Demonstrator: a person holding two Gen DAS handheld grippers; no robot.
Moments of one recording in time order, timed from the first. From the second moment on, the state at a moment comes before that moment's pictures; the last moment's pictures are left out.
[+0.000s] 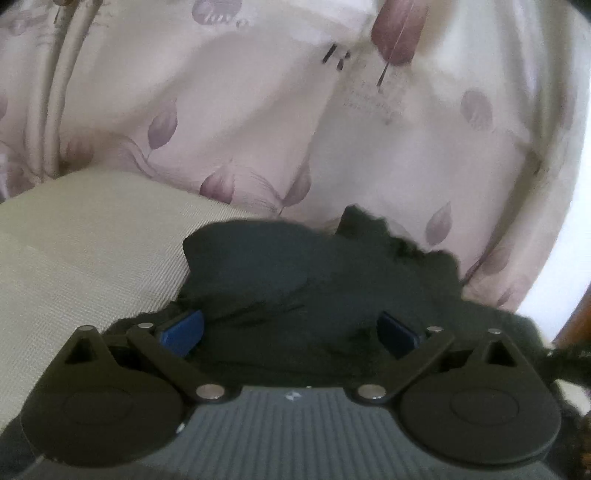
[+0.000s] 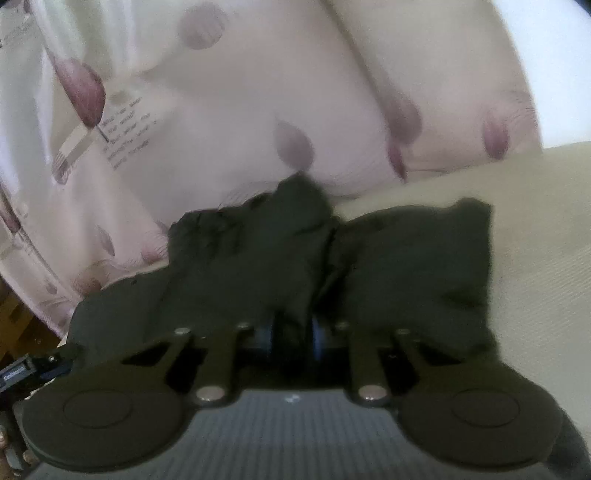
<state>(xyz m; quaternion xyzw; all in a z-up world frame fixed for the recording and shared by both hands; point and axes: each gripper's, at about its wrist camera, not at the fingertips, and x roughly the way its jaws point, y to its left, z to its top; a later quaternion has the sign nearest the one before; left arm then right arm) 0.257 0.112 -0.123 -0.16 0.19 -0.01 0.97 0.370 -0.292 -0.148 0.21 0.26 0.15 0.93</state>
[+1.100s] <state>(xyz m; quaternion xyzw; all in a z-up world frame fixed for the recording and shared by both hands) 0.255 0.087 -0.096 -0.10 0.22 -0.02 0.97 0.354 -0.356 -0.138 0.28 0.28 0.12 0.91</state>
